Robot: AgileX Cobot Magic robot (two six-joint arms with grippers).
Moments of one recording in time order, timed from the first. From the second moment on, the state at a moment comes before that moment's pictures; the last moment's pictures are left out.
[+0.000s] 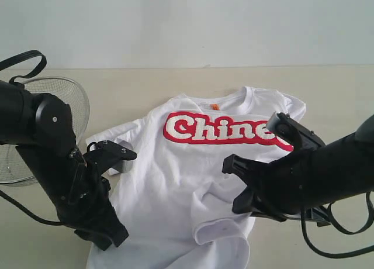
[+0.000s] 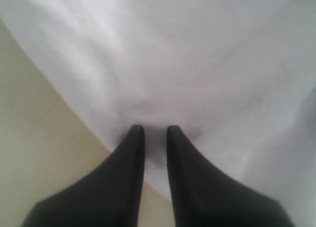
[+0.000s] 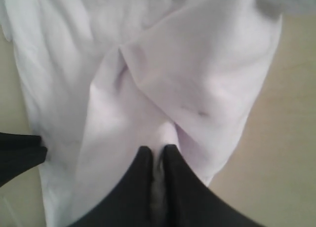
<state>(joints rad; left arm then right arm) -0.49 1.82 -0.86 -0.34 0.72 0.42 0.31 1.54 -0.59 1.19 0.43 -0.41</state>
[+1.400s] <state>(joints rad) -0.49 1.82 -0.86 -0.33 0.73 0.42 0.31 1.12 -0.59 0.02 0.77 0.48</state>
